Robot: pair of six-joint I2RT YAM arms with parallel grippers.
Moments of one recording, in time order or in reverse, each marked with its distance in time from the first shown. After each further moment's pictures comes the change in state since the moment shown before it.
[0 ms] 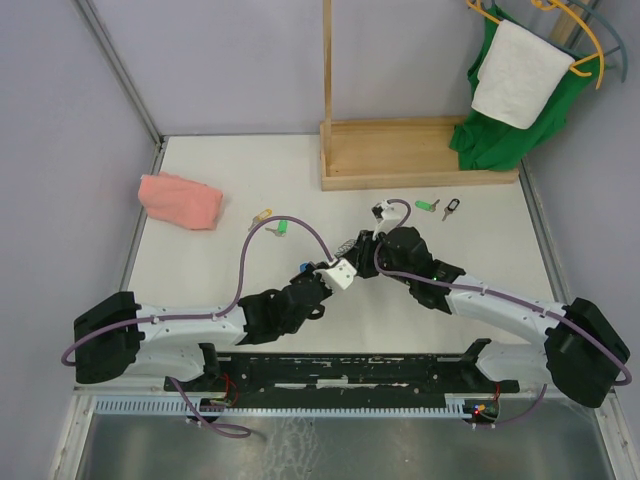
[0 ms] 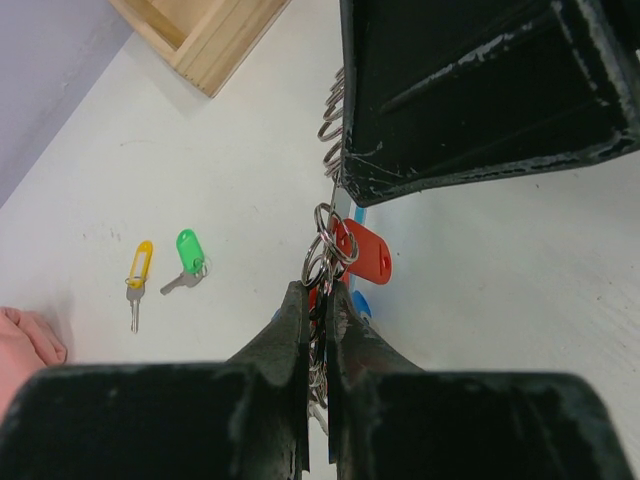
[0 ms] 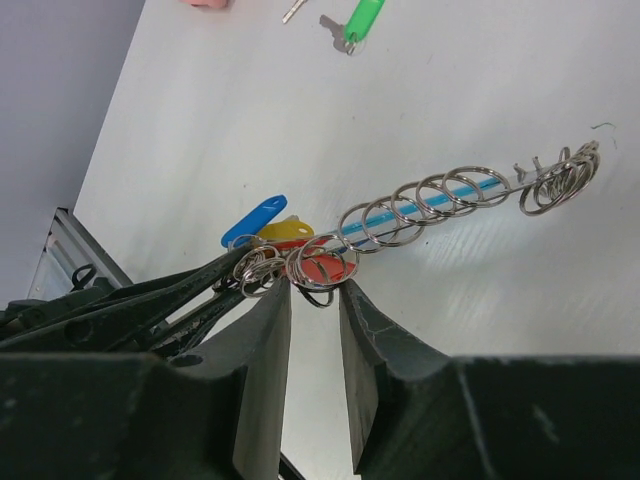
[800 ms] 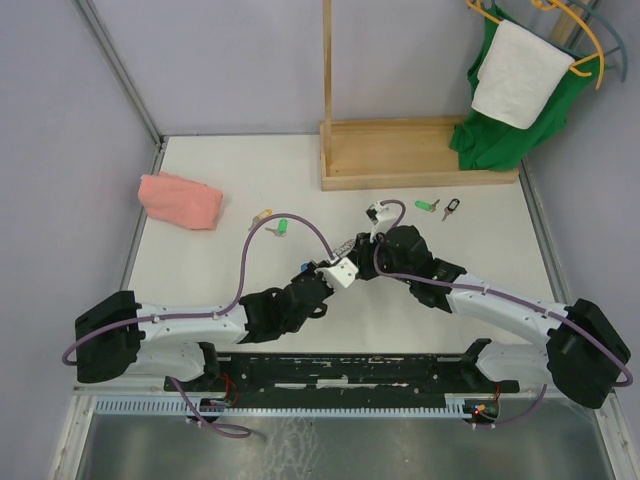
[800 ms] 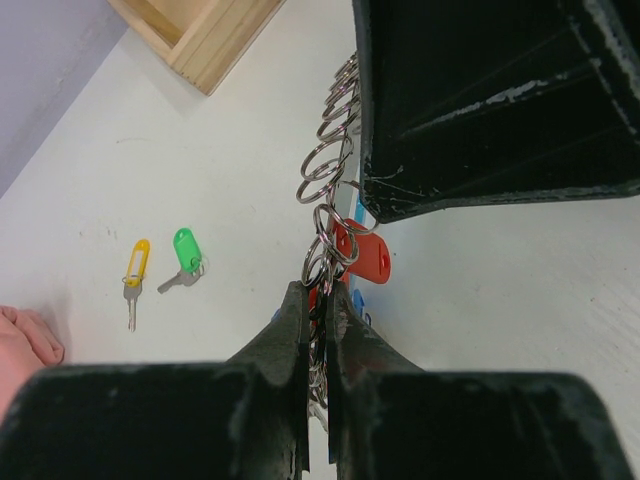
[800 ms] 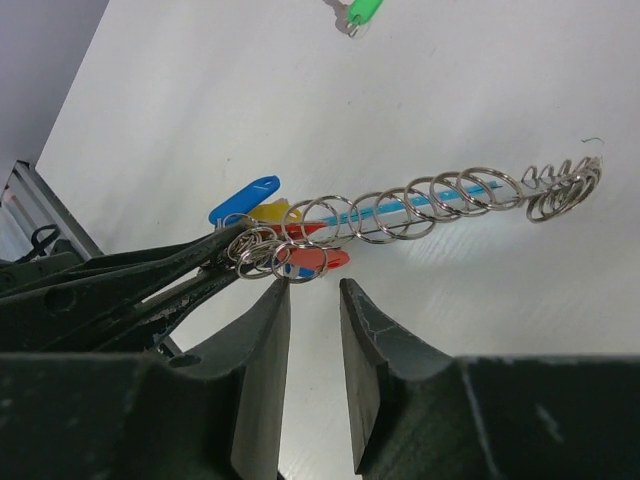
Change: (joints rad) left arm 0.000 0.011 0.026 -0.030 0.002 -0.021; right arm 0.000 -0.018 0.006 -0.038 -0.032 -0.109
